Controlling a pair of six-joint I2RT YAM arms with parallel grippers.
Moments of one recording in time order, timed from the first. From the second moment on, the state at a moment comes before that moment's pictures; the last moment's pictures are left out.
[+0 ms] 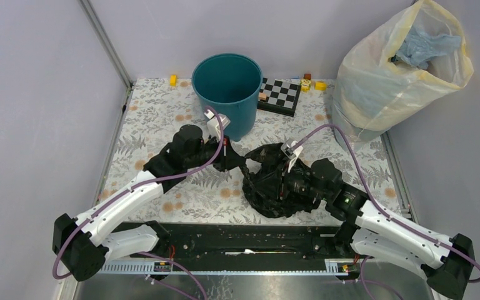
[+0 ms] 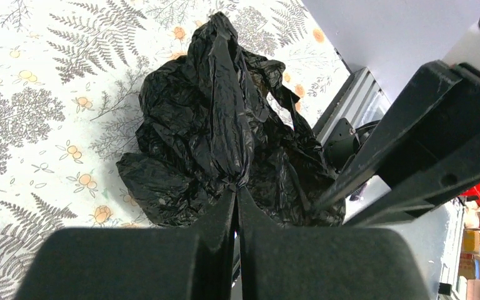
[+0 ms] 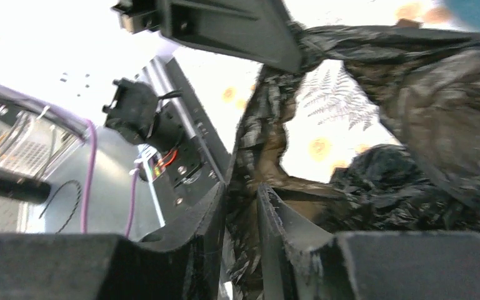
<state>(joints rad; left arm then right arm) -0.69 1.07 0.89 -0.22 0.41 -0.46 0.89 0.77 0.57 0.00 -0.24 0.48</state>
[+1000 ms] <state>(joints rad) -0.69 1.01 0.82 -0.14 0.47 -0.48 0.89 0.84 0.59 -0.09 -0.25 0.40</state>
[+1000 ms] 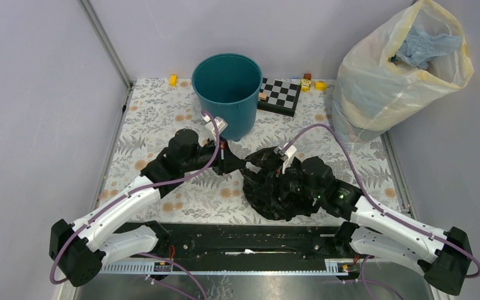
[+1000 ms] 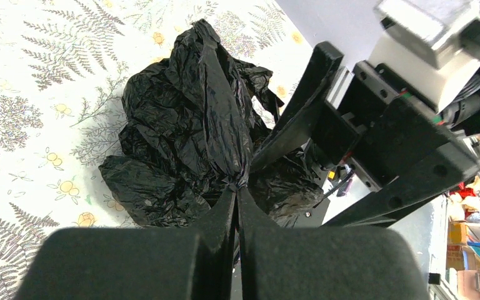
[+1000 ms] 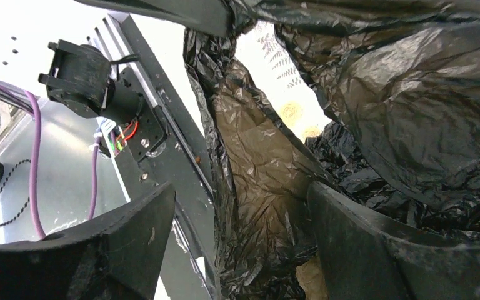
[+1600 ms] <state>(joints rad) -0.70 1.19 1.08 -0.07 0.48 -0.61 0.89 0.94 0.59 -0.09 -0.25 0.40</state>
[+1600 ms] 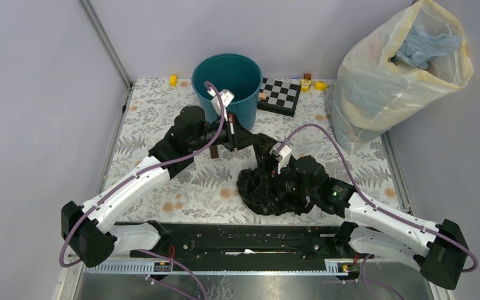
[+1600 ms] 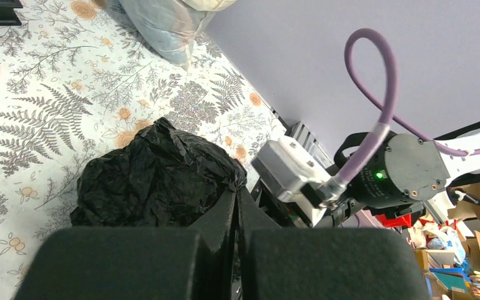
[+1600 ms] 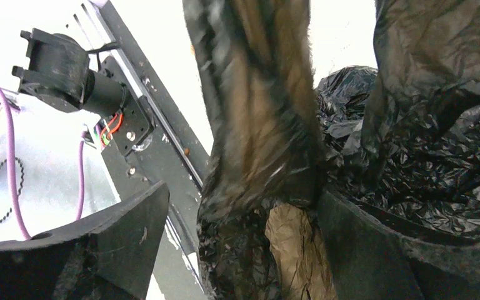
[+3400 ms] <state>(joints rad) -0.83 1.19 1.10 -0.06 0.33 -0.67 0.91 1.19 0.22 0.64 0.05 0.45</state>
